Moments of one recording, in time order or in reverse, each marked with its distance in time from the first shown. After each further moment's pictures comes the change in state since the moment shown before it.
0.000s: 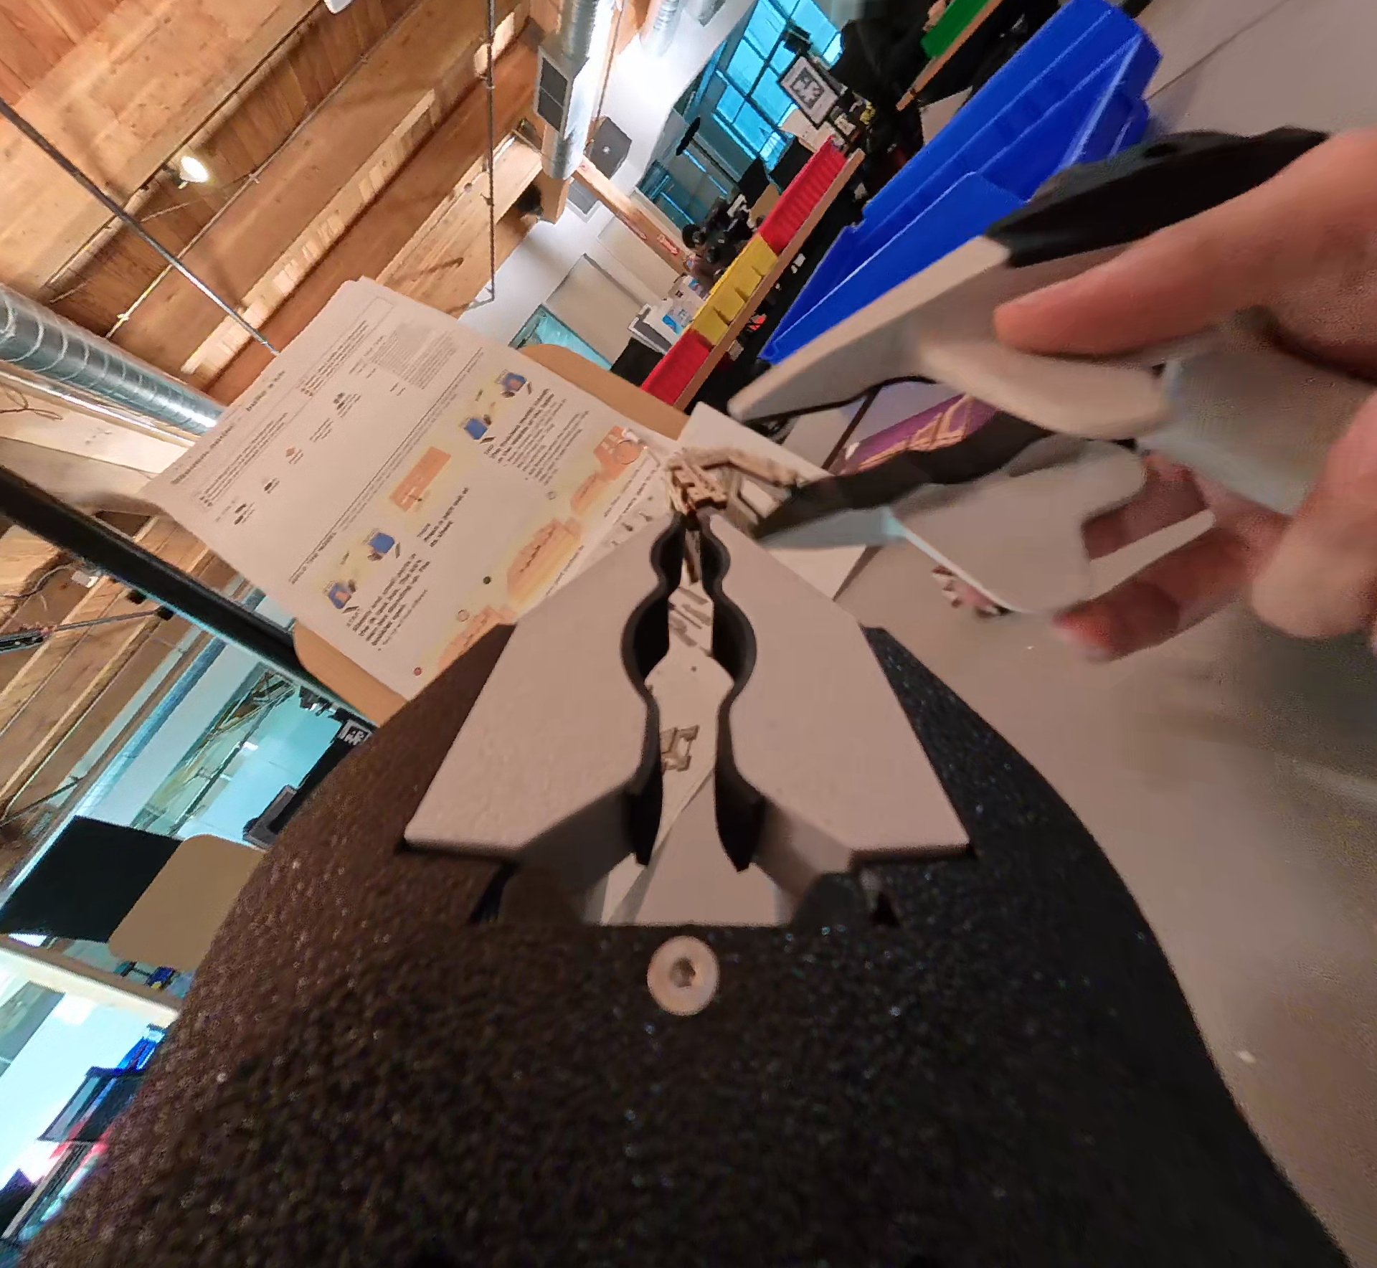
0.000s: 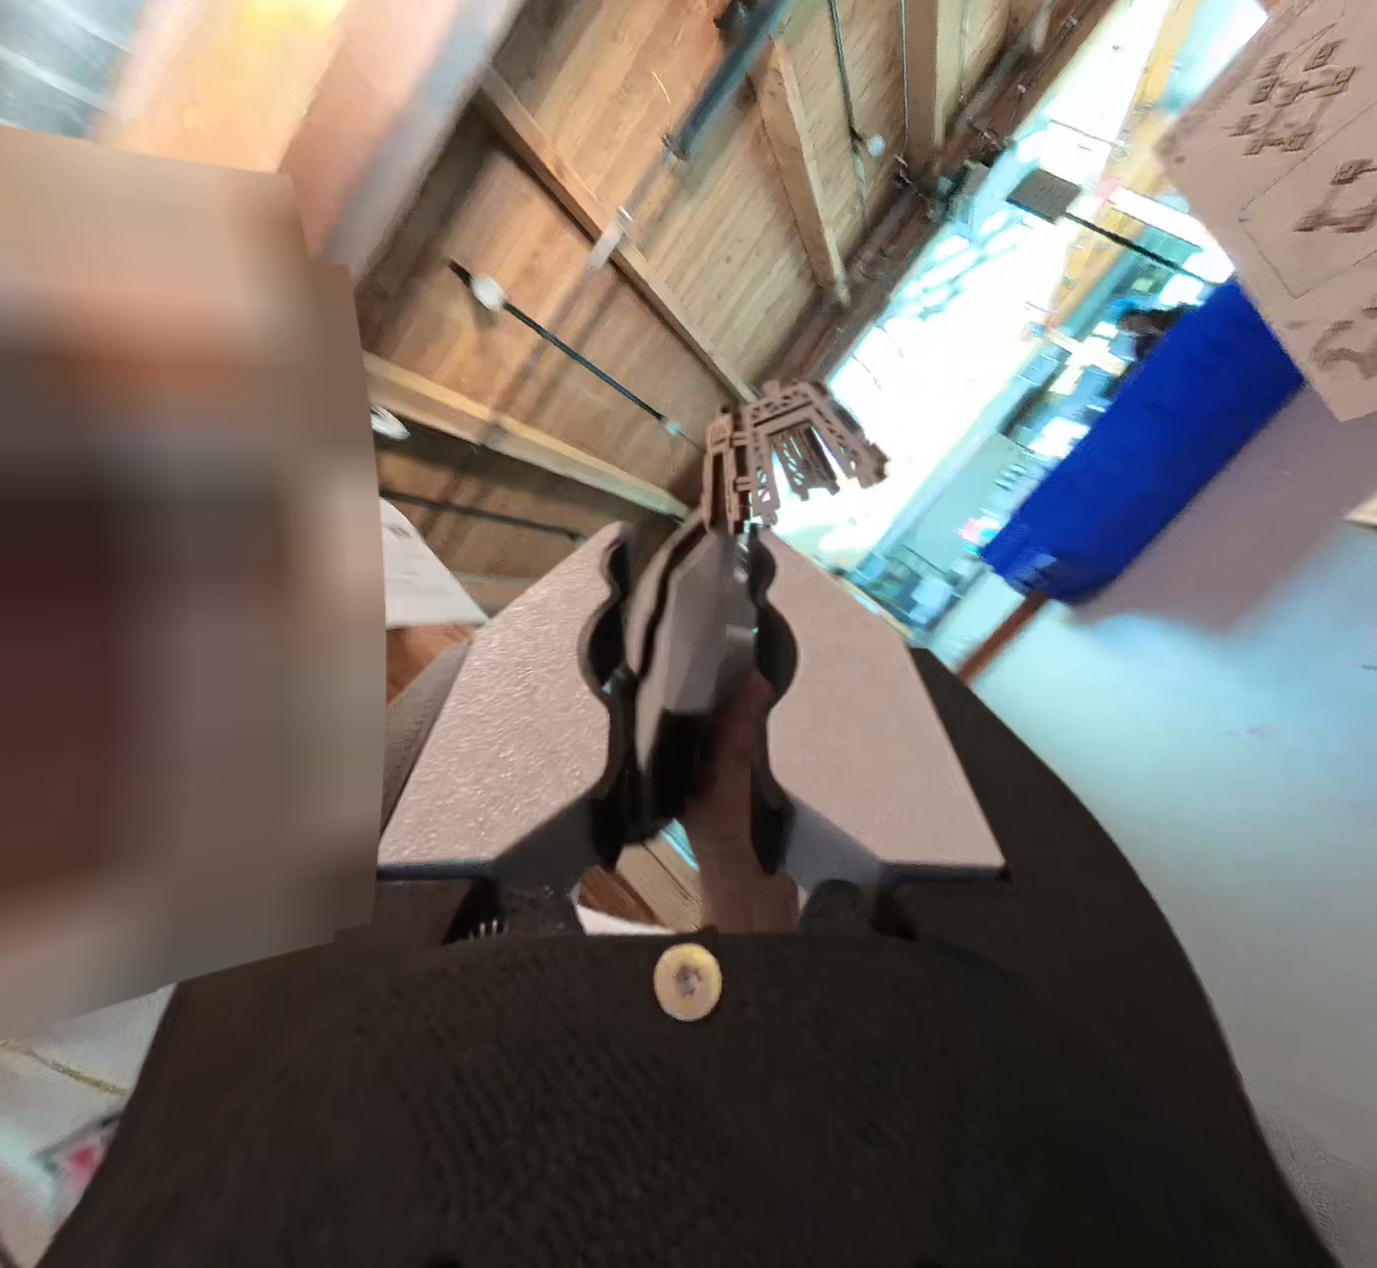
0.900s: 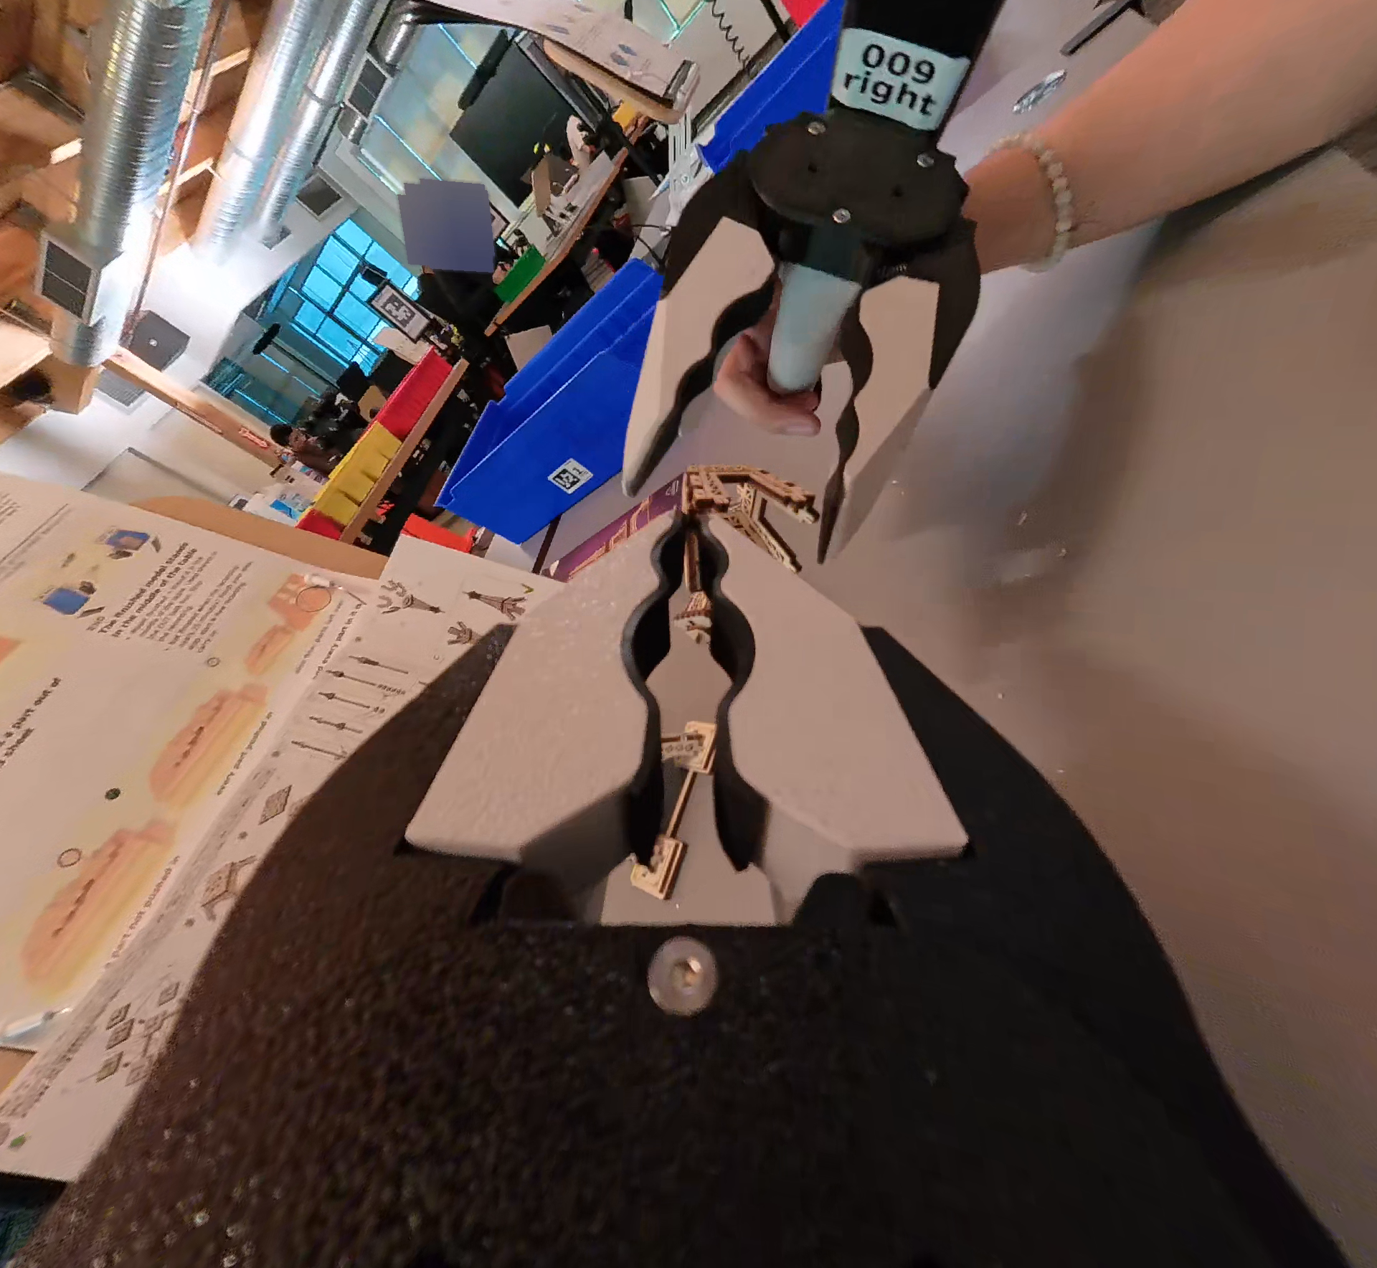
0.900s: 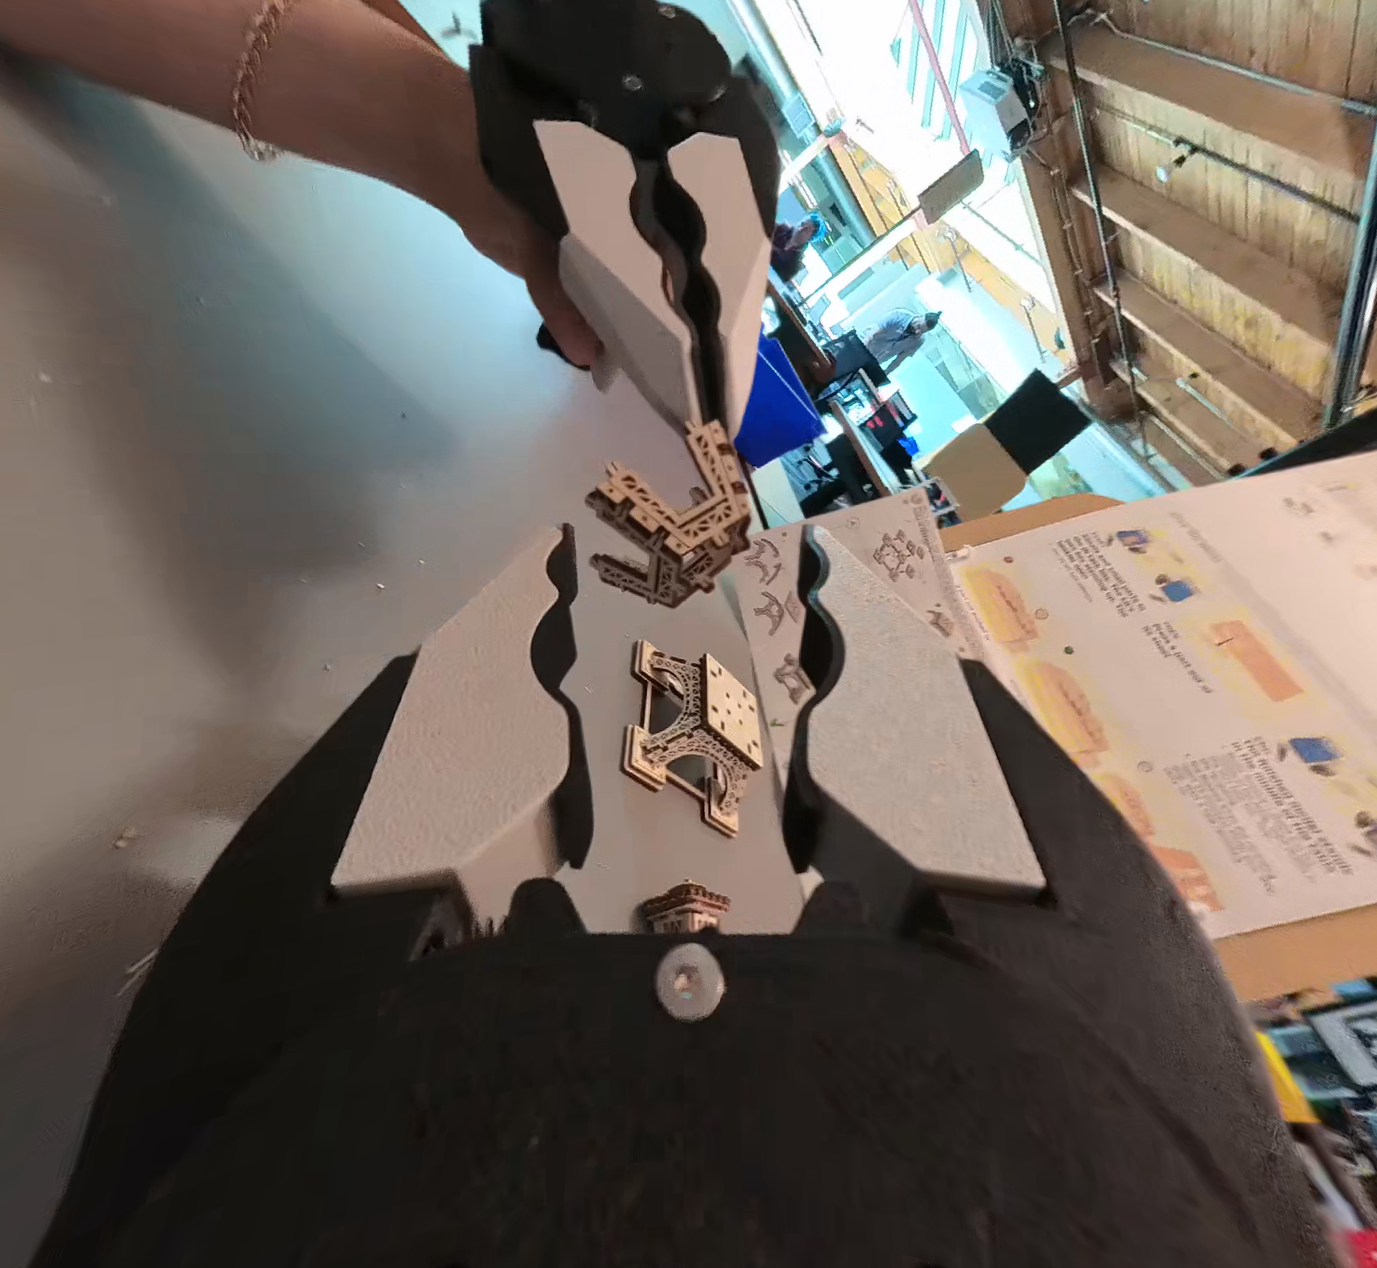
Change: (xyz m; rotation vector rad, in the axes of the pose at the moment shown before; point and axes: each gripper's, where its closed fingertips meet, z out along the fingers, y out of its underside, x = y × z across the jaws) left arm 0.031 -0.012 -0.042 0.282 0.593 -0.128; right arm 0.012 0.040 -0.026 -0.846 0.128 -1.880
